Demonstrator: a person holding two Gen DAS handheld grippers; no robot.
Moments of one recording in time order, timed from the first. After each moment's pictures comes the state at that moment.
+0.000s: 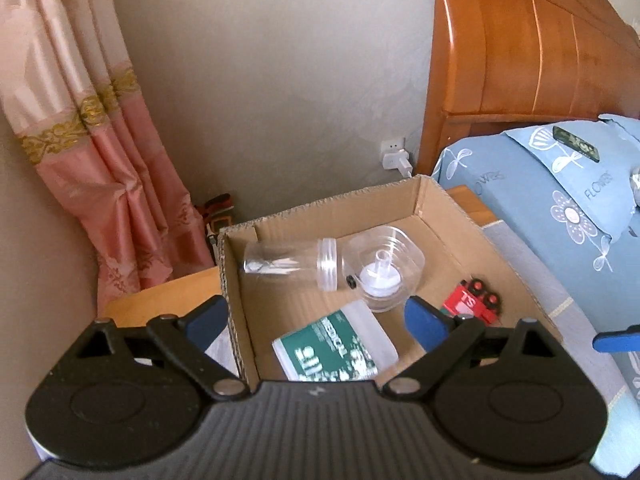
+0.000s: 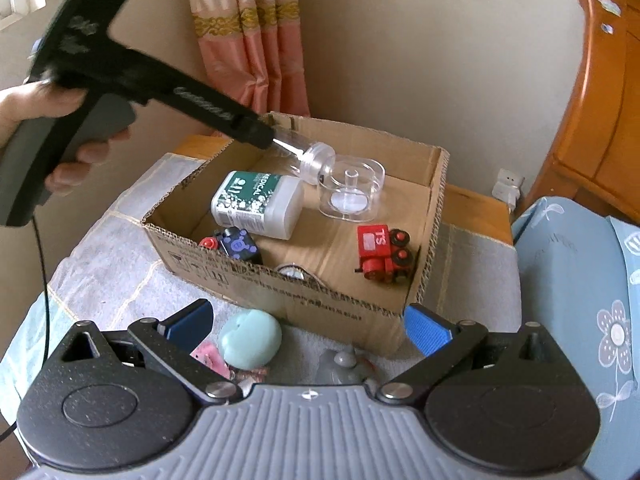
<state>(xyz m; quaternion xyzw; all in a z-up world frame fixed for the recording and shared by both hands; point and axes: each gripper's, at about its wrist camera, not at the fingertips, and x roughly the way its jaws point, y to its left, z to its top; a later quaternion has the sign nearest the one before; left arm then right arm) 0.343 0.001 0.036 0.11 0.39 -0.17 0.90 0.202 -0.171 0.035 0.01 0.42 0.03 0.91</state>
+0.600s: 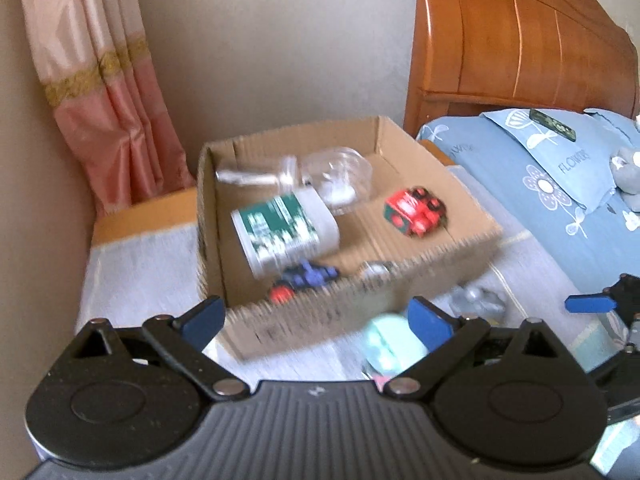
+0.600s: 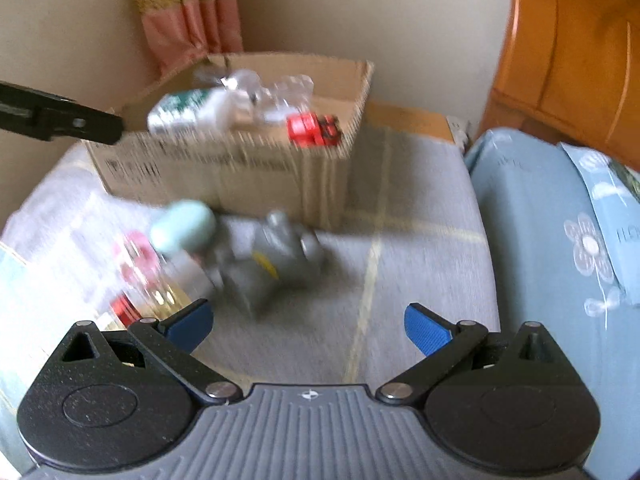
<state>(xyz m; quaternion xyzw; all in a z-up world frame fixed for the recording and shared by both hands) 0.231 0.005 -0.001 0.08 0.39 -0.17 0.90 0.132 -0.194 -0.044 0.02 0.43 -0.06 0.90</state>
